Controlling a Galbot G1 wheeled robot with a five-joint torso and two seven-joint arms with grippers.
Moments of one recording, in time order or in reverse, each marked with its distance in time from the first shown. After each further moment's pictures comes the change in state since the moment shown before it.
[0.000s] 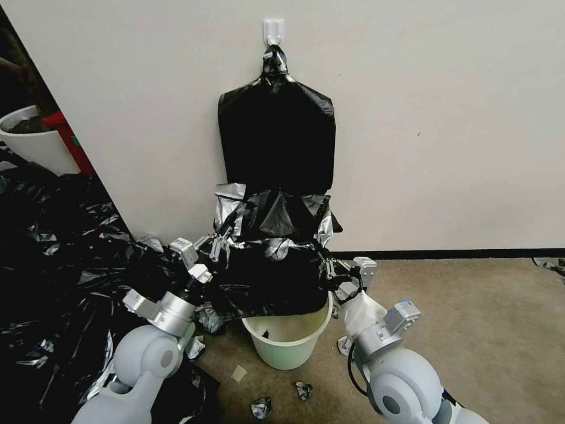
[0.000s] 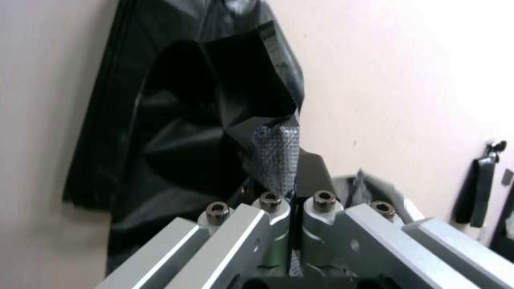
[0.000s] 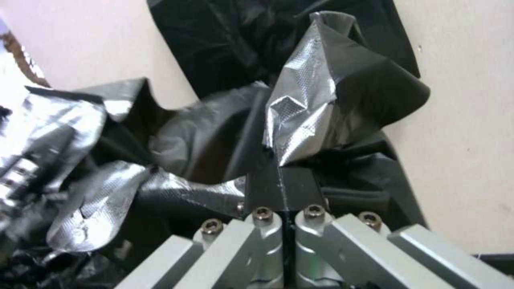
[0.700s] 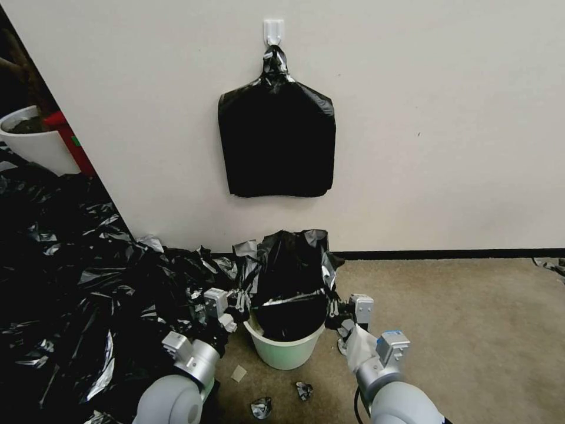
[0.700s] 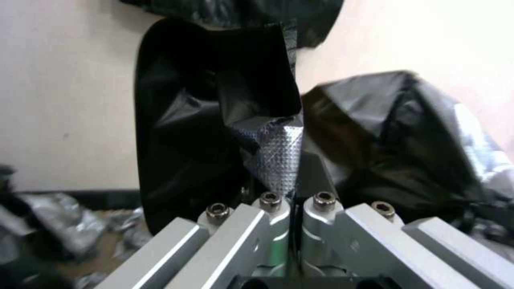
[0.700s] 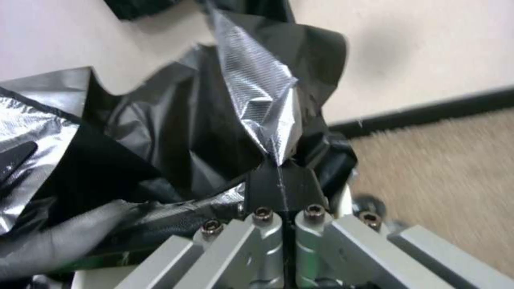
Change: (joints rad) left arm 0.181 -0.033 0.112 -0.049 0.257 0.186 -0.290; right arm -0.028 -0.147 -0.164 0.058 0.129 -0.149 0.421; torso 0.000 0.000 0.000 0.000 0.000
